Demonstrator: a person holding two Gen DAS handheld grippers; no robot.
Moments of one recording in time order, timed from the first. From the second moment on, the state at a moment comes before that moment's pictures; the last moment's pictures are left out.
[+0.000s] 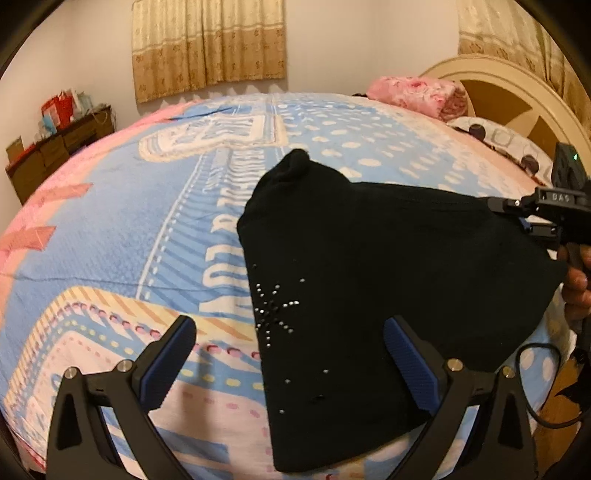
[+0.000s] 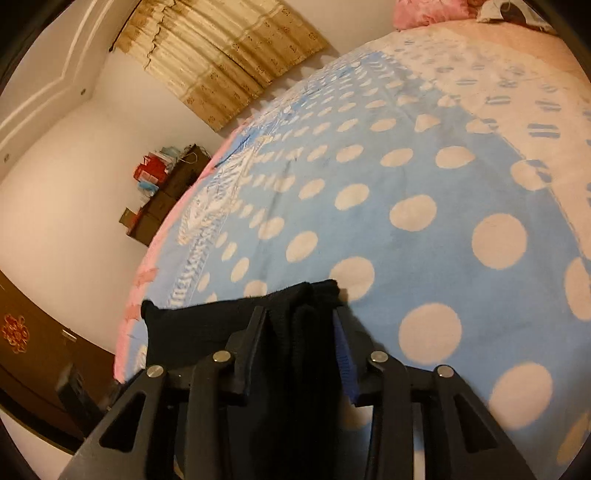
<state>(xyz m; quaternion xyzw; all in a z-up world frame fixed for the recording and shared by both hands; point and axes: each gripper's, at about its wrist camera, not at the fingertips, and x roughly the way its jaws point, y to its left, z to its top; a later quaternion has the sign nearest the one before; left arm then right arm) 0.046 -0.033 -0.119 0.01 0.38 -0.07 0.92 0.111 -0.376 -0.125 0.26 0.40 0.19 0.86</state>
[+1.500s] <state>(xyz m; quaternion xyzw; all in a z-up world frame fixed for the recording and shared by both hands) 0.067 -0.038 -0.102 -0.03 0.38 -0.14 0.91 0.063 -0.346 -0.125 0.24 0.36 0.22 0.87</state>
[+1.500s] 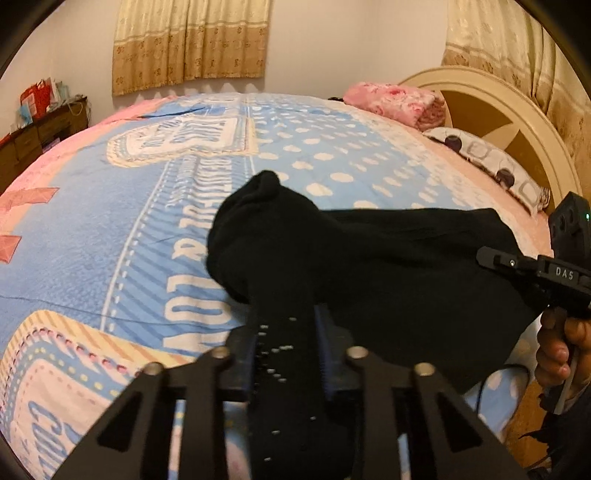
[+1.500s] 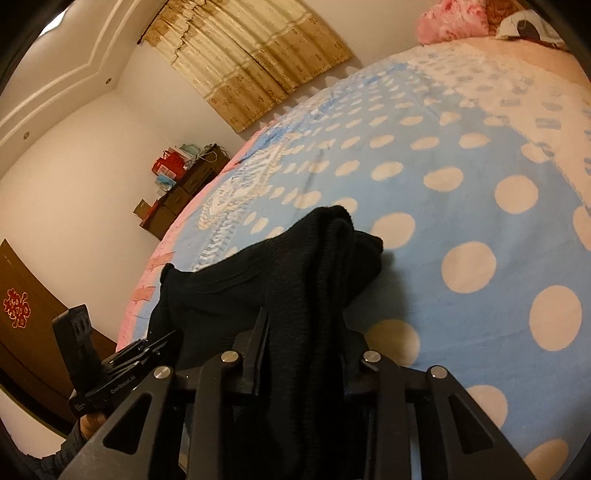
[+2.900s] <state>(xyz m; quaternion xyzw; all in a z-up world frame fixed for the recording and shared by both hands) 0.109 0.278 -0.110 -0.15 0.35 0.14 0.92 0.356 0.084 -0.117 0.02 0.47 0.42 0.77</state>
